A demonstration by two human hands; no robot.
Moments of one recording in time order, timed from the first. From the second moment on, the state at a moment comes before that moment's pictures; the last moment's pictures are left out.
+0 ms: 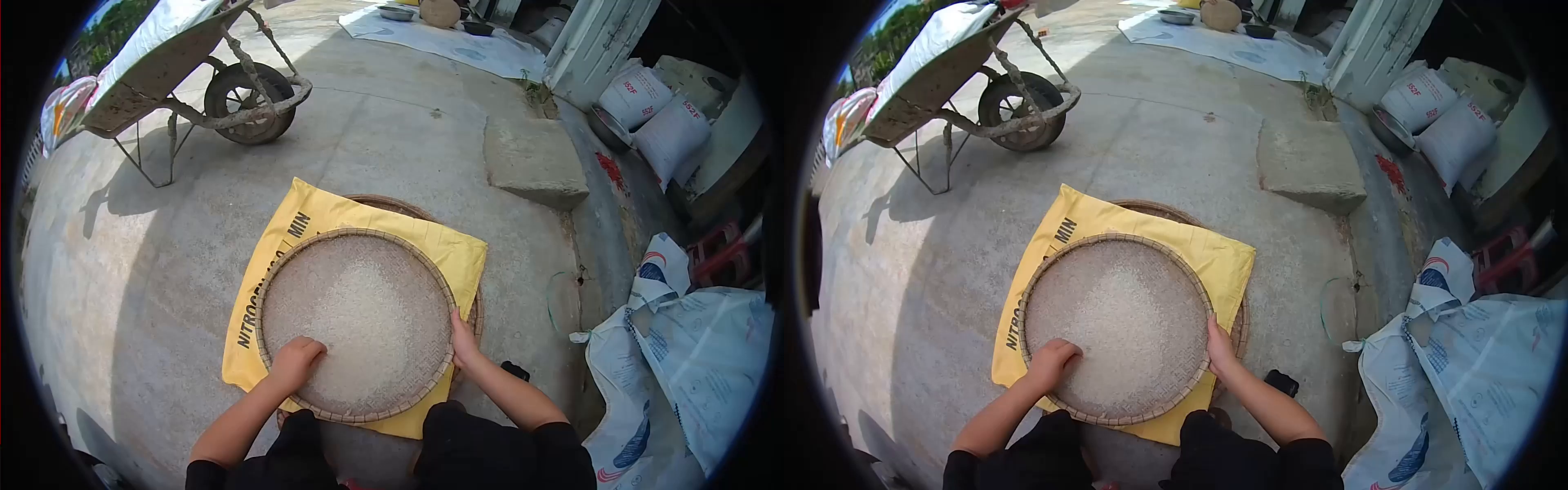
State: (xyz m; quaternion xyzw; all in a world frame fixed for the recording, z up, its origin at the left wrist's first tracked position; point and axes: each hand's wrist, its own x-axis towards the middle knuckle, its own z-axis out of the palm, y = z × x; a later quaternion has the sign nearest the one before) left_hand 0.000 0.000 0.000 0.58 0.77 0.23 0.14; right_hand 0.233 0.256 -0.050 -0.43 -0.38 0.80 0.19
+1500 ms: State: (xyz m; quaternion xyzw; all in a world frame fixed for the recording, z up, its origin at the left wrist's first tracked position) left_hand -0.030 -0.004 0.003 0.51 0.79 0.34 0.02; right_hand 0.245 0.271 -0.065 -0.43 -0.39 0.78 0.22
